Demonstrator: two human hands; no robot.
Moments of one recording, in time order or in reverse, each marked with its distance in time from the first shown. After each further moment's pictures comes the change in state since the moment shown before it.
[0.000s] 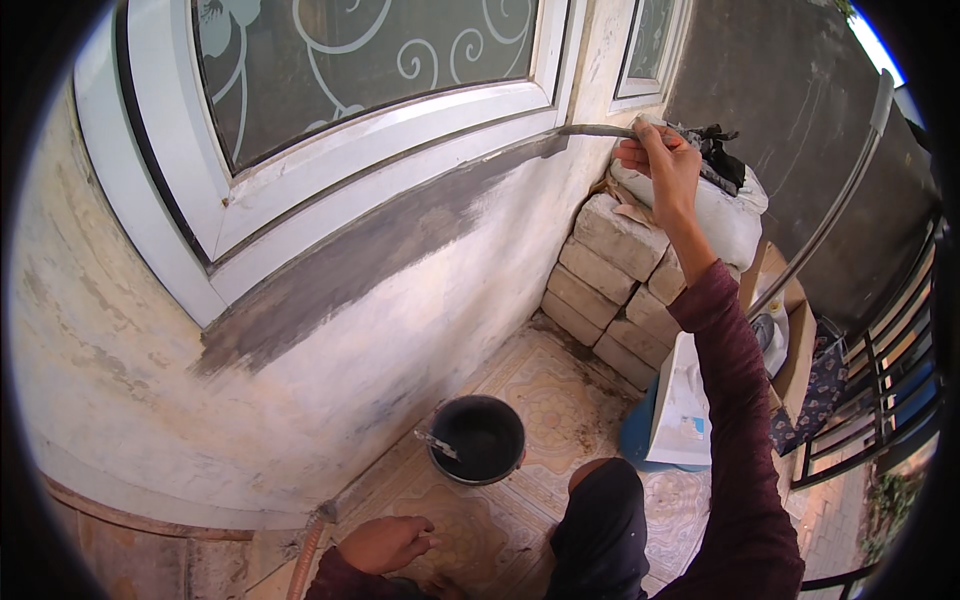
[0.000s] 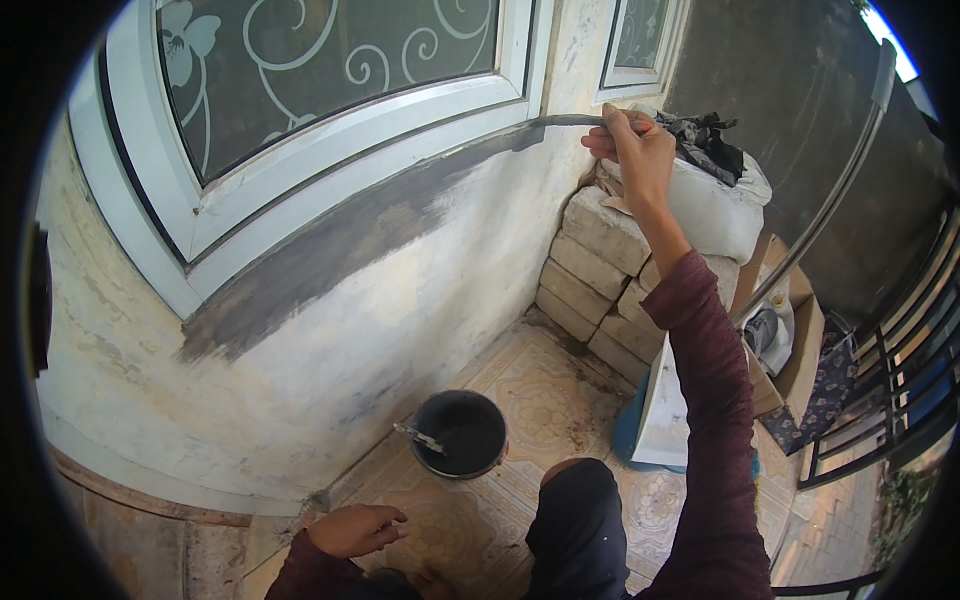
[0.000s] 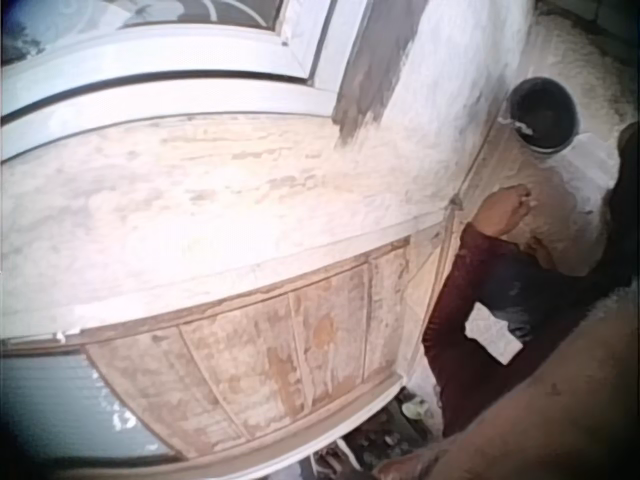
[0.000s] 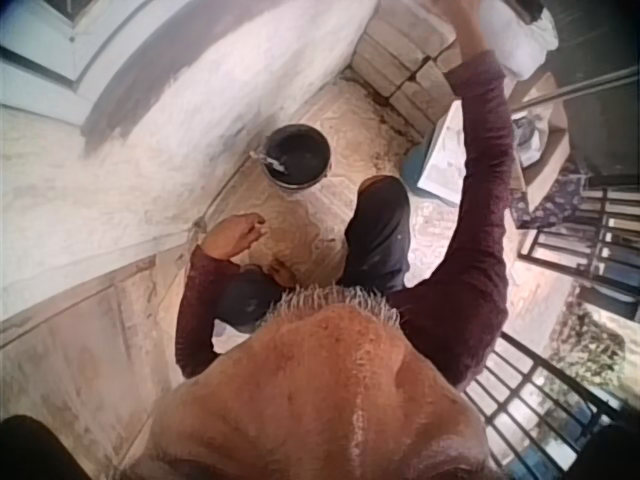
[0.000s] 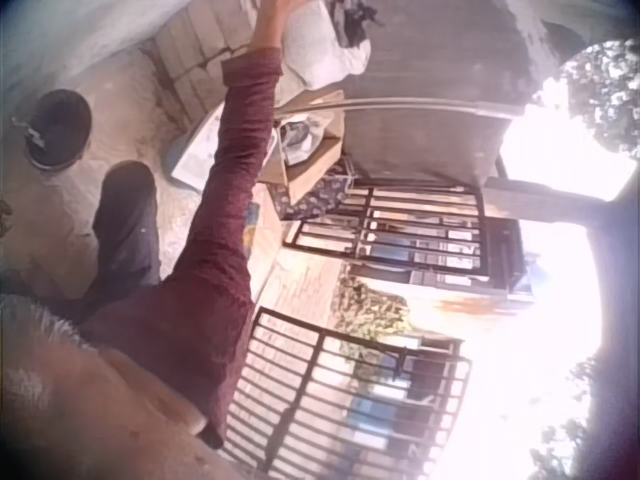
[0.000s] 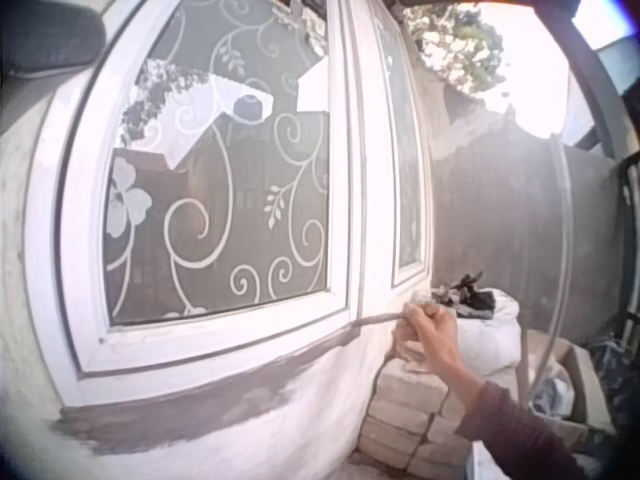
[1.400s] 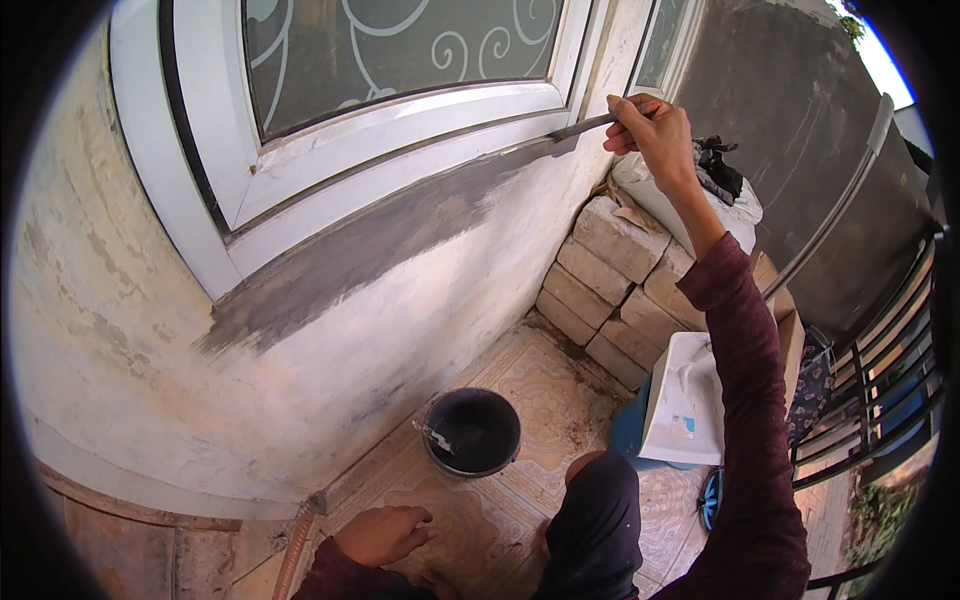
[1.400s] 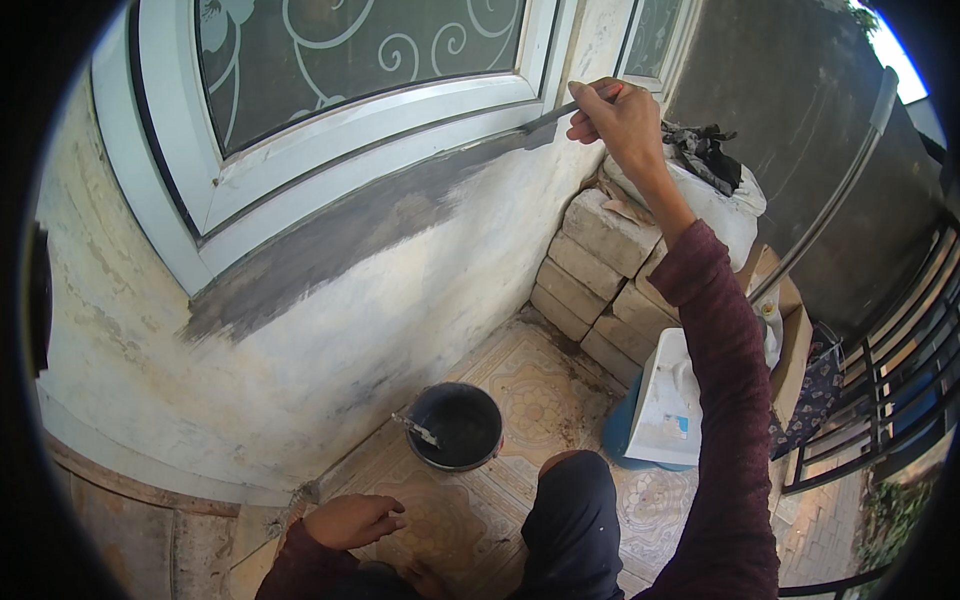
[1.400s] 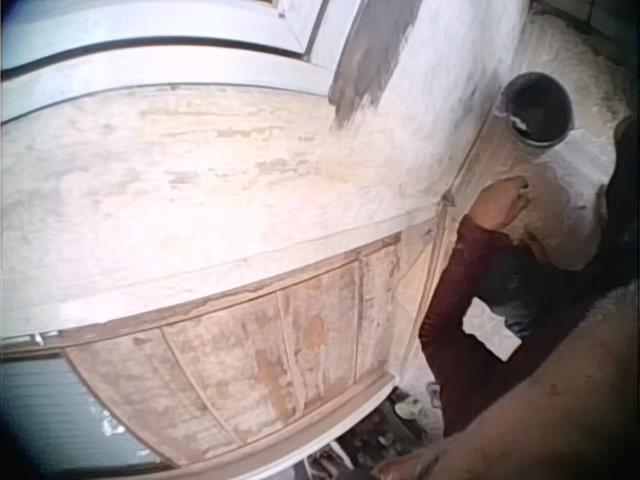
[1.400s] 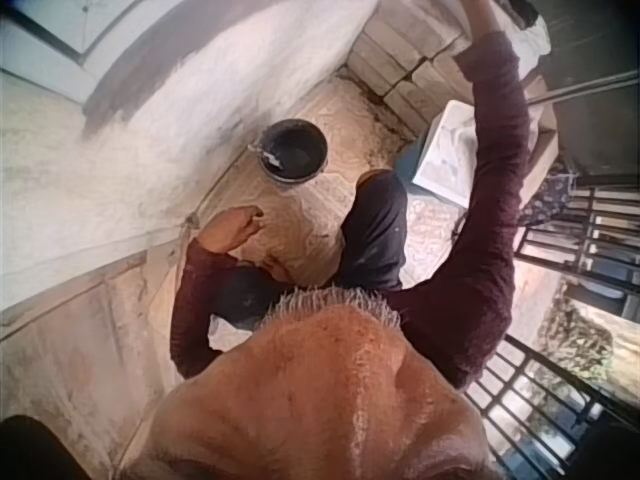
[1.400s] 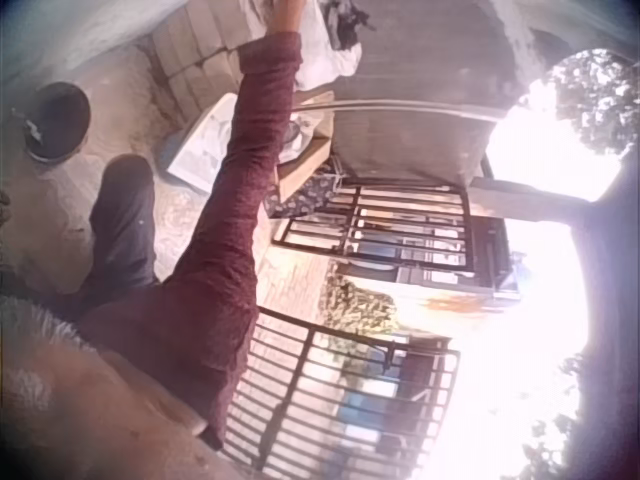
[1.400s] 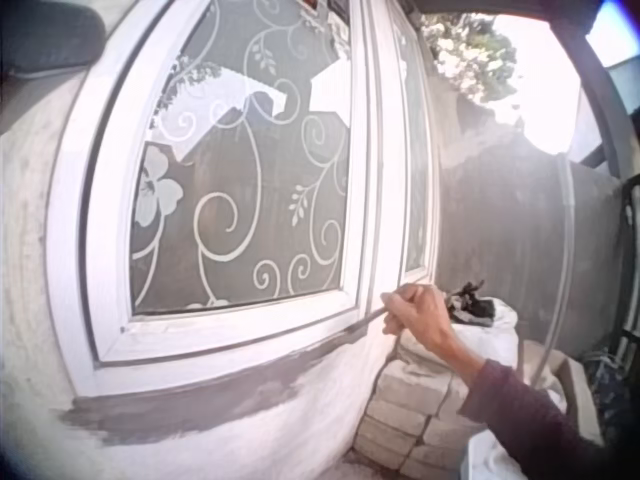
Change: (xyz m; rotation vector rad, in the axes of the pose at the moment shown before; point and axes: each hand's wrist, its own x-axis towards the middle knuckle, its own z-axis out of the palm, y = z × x) left_hand -0.005 0.008 -0.006 0.025 0.022 -0.005; right_hand 0.014 -0.052 0.039 -0.336 -0.241 -0.070
